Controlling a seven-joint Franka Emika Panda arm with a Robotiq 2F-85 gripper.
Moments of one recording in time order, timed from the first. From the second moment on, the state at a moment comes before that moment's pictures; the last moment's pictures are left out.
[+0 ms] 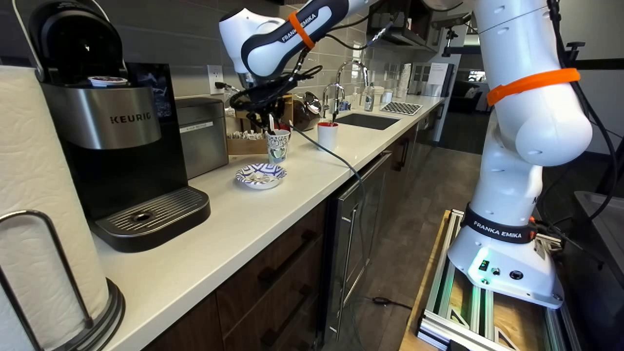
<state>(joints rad) 0.19 0.39 -0.03 -1.68 -0.53 1.99 0.70</state>
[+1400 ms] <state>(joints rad) 0.19 0.38 -0.03 -1.65 -0.48 1.89 0.70</state>
